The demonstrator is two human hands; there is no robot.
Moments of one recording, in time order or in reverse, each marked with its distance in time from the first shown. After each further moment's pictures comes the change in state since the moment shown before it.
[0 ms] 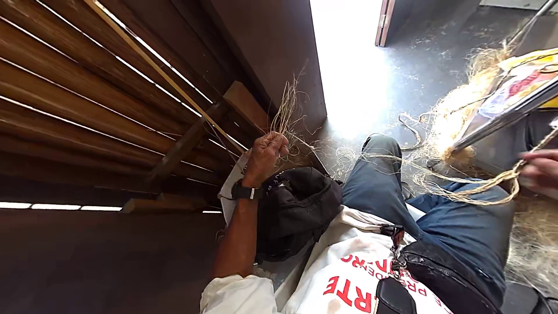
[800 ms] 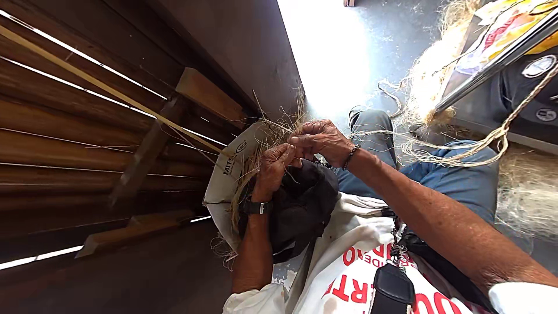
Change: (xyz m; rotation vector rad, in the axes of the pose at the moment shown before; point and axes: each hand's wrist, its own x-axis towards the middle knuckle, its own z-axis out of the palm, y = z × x) left_hand -0.002 -0.049 0.053 -0.382 -0.246 0.082; right_hand 0.071 -0.156 0.335 0.715 -0.552 0.080
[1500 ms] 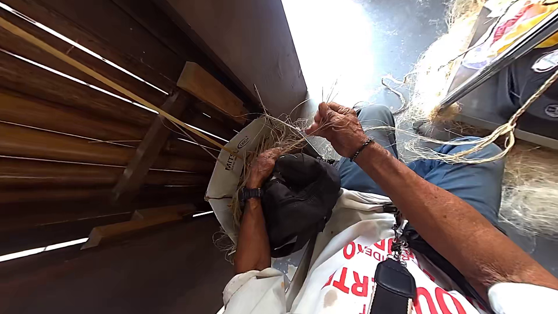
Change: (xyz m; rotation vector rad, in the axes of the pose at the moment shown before) left_hand -0.004 -0.063 -0.065 0.707 0.035 -0.379; right_hand 0.002 0.005 -0.017 0.285 0.339 -0.122
